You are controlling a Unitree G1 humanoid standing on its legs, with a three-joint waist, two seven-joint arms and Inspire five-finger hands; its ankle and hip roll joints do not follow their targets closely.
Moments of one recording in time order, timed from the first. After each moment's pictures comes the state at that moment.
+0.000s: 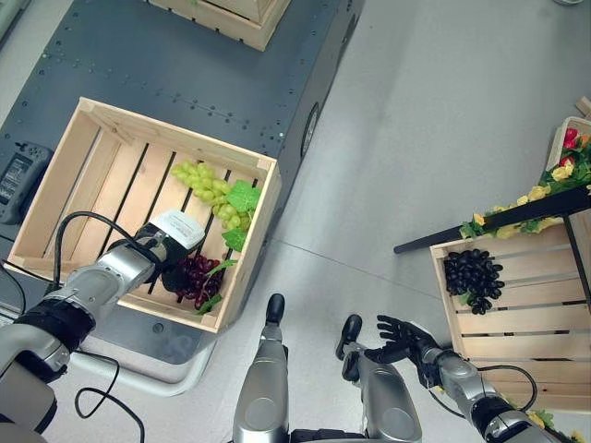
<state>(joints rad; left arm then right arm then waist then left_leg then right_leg) -0.65 1.11 -0.79 0.47 0.99 -0.09 -0.19 -0.23 -0.38 0.41 0.99 0.37 -0.09 0.22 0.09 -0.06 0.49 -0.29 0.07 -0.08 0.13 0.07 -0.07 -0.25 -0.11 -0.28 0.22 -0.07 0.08</state>
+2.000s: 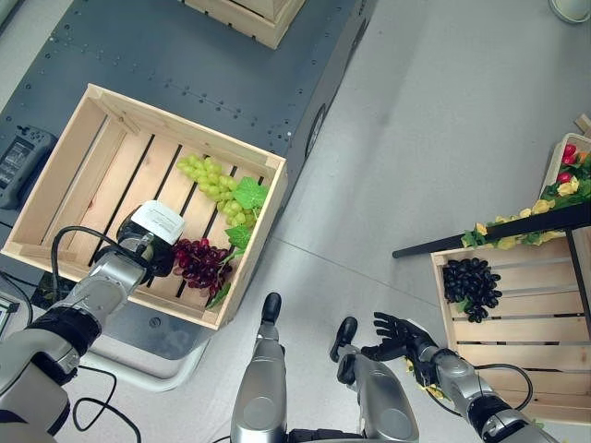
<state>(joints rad) -0.60 1.05 -0.76 0.63 1.00 0.12 0.12 -0.24 -0.36 0.41 0.98 0.37 -0.11 0.22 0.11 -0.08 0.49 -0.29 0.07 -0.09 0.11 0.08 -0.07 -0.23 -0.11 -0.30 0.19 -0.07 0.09</state>
